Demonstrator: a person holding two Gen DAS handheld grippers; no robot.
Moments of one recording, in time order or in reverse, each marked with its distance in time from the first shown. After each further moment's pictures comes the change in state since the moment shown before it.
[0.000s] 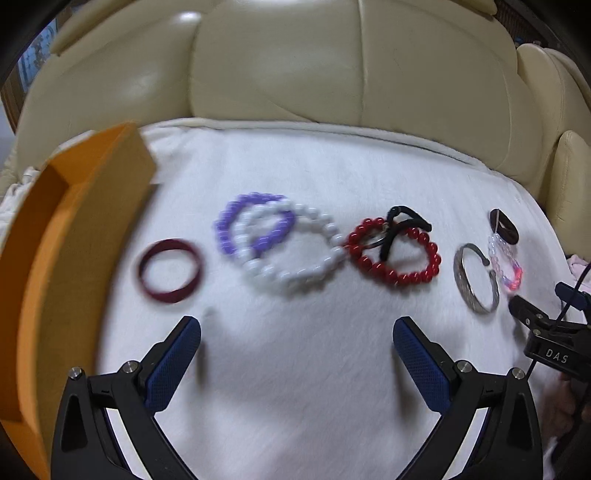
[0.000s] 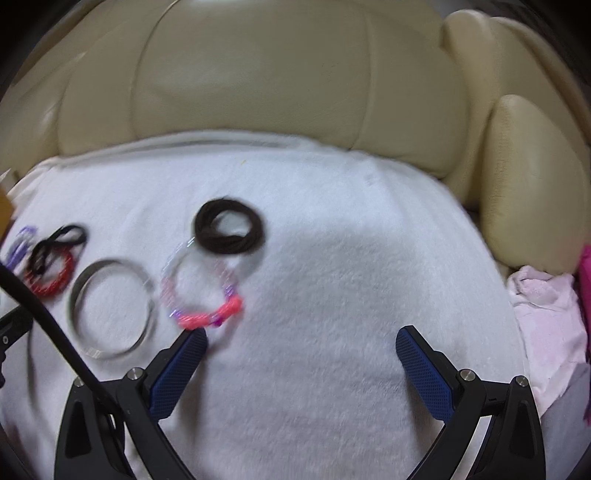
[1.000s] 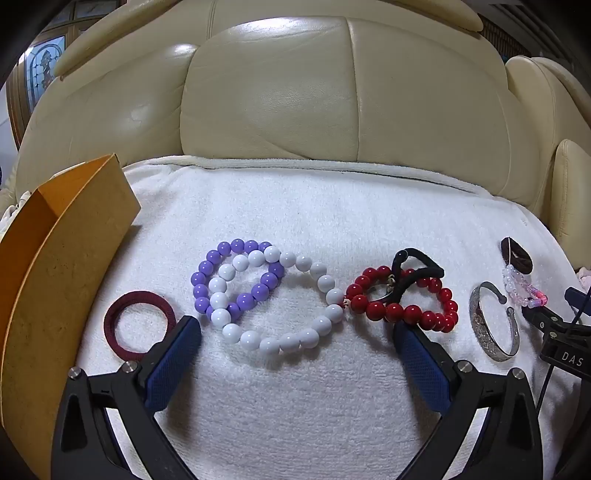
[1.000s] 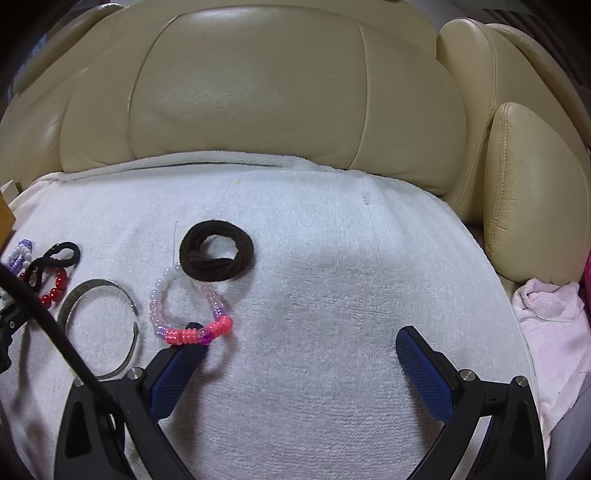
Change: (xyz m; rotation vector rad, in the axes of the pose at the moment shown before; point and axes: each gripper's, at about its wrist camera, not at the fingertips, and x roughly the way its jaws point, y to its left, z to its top) left arm 0.041 -0.009 0.013 0.009 -0.167 -0.018; right arm 0.011 -0.009 0.001 0.072 -0.161 -0.022
